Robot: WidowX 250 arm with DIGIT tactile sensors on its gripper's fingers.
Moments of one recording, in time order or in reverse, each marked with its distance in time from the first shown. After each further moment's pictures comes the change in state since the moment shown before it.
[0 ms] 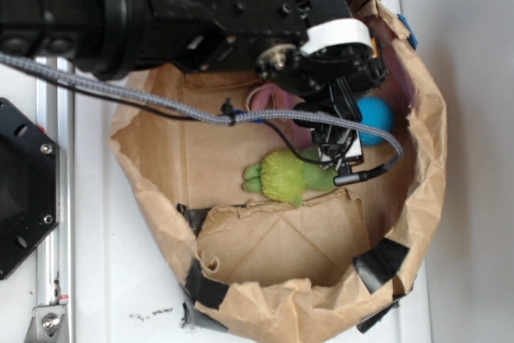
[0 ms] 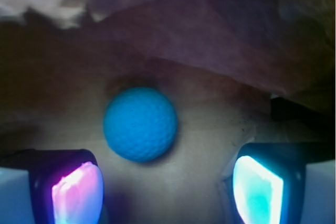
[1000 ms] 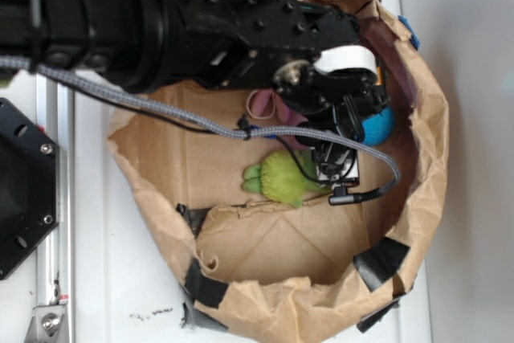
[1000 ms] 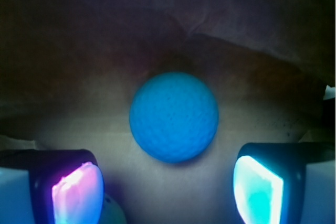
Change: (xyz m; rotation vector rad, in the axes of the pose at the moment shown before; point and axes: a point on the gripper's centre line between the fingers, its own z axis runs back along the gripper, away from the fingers) arm 0.000 -0.017 -0.012 -0.074 0.009 -0.097
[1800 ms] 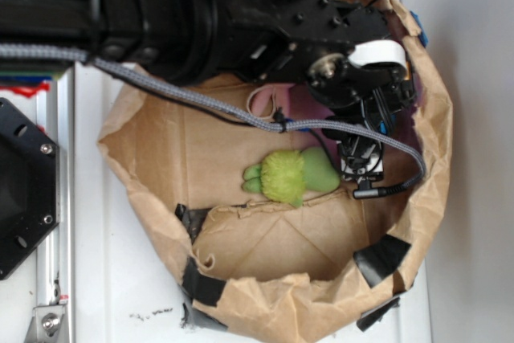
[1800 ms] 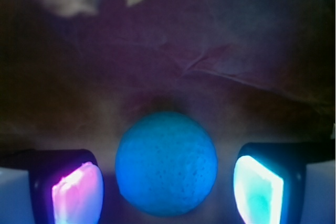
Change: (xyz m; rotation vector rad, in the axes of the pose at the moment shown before) arm 0.013 0.004 -0.015 -0.002 -0.008 -0.025
